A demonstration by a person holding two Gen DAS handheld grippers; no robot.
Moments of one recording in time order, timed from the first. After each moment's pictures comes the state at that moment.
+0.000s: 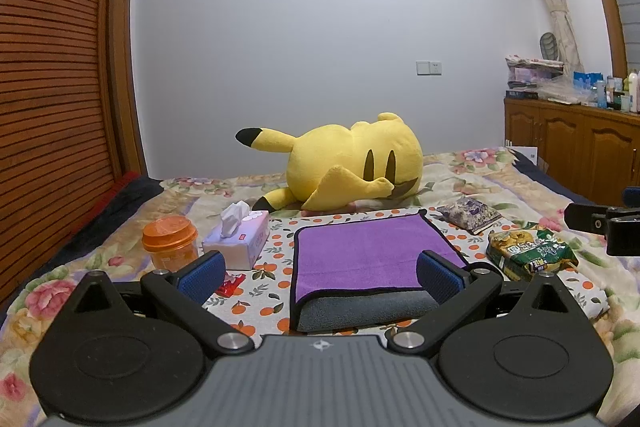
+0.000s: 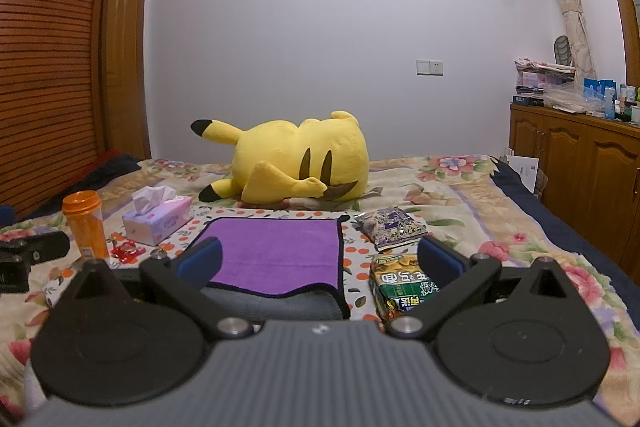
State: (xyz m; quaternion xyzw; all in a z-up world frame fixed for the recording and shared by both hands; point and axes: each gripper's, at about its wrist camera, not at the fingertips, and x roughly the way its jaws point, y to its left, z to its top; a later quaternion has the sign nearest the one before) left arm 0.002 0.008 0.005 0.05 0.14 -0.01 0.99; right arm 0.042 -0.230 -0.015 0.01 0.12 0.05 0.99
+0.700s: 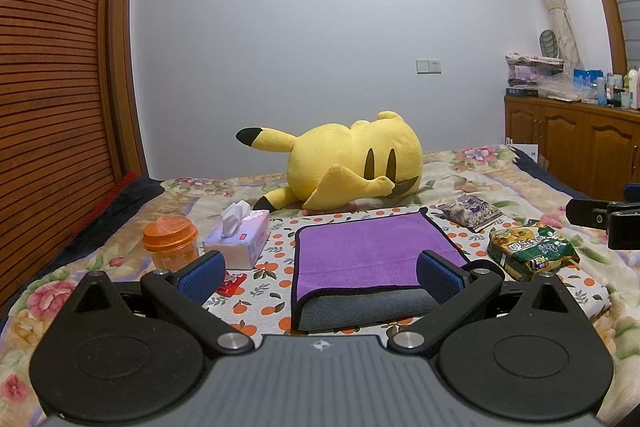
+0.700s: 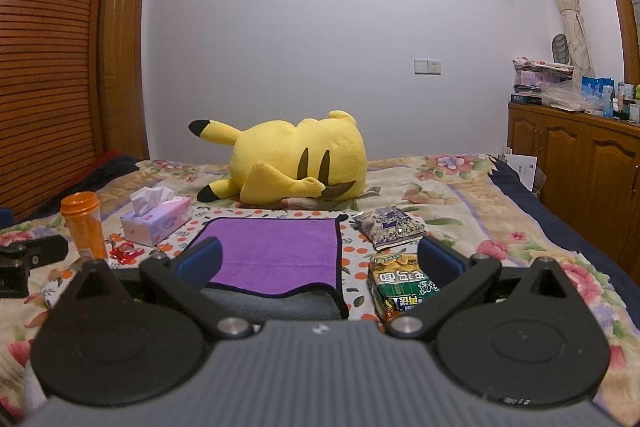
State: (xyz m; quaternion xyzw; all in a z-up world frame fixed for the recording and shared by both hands) left arm 0.001 0.007 0.005 0.06 0.14 -0.01 0.99; right arm 0.042 -0.233 -0.015 0.02 0.12 0.05 0.99
